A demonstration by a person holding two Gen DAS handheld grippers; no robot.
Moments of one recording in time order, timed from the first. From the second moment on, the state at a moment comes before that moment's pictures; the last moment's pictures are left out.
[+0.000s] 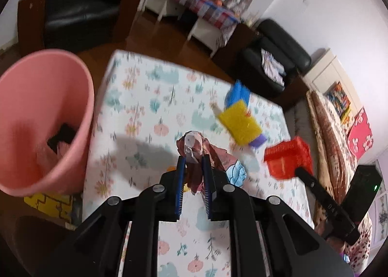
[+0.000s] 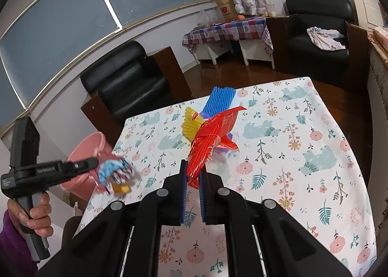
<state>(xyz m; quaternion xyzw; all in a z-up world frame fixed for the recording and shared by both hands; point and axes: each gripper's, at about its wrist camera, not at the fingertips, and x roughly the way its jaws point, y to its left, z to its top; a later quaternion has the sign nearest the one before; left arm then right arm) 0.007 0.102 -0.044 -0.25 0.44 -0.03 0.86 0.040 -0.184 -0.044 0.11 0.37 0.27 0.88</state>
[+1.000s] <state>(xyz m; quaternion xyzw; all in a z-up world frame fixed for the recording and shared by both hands) 0.004 0.100 -0.048 -0.09 0.45 0.03 0.89 0.036 -0.168 -0.050 0.09 0.38 0.29 0.87</state>
